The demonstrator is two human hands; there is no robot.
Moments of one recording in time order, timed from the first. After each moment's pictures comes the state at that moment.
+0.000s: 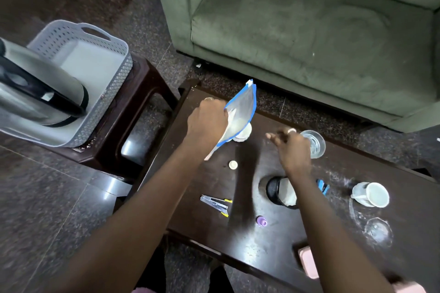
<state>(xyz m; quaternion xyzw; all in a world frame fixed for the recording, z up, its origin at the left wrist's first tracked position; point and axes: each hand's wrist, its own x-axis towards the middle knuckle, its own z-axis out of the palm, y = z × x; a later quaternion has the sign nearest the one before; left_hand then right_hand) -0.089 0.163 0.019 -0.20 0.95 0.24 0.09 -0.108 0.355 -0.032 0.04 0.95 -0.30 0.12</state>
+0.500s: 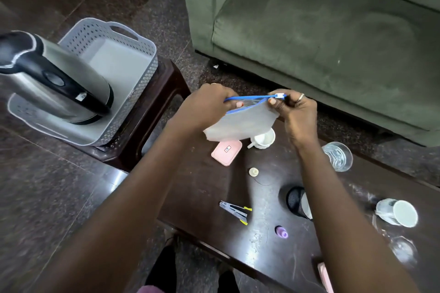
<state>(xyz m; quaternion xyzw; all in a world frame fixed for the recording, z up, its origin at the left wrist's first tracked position) -0.097 0.077 0.052 -0.08 0.94 0.30 0.14 -0.152 0.263 0.008 -0.04 0.74 -0.66 0.12</state>
